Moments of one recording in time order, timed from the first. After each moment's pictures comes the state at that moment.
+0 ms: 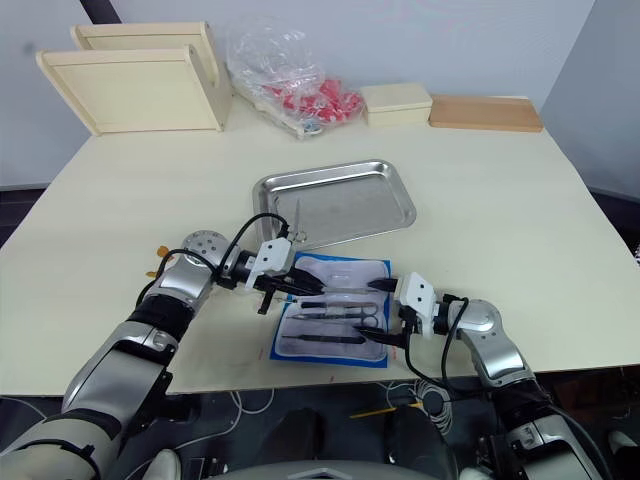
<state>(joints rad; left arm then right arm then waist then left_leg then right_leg) -0.70 0.56 -0.32 0.69 -0.12 -0.26 -1.49 -0.23 -0.37 0.27 0.22 0.17 -0.09 1.05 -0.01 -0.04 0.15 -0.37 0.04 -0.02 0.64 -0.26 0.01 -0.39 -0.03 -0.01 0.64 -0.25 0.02</state>
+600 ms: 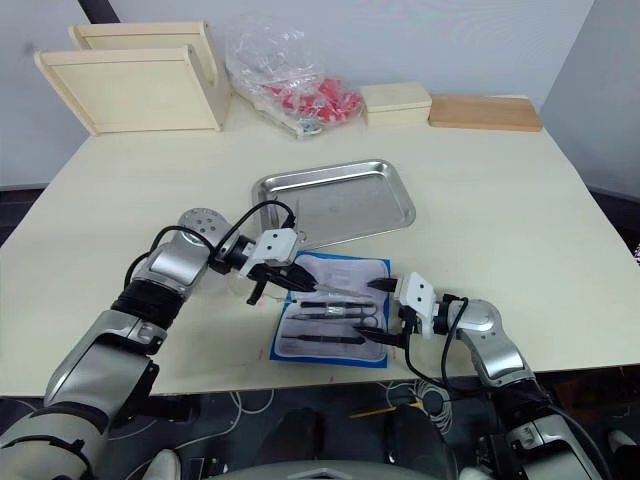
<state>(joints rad) -0.75 0.64 -0.37 0.44 -0.02 0.03 -1.55 -0.23 -0.36 0.27 0.21 0.17 -0.09 1.05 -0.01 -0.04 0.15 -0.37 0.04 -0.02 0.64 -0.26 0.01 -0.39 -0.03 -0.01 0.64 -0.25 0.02</state>
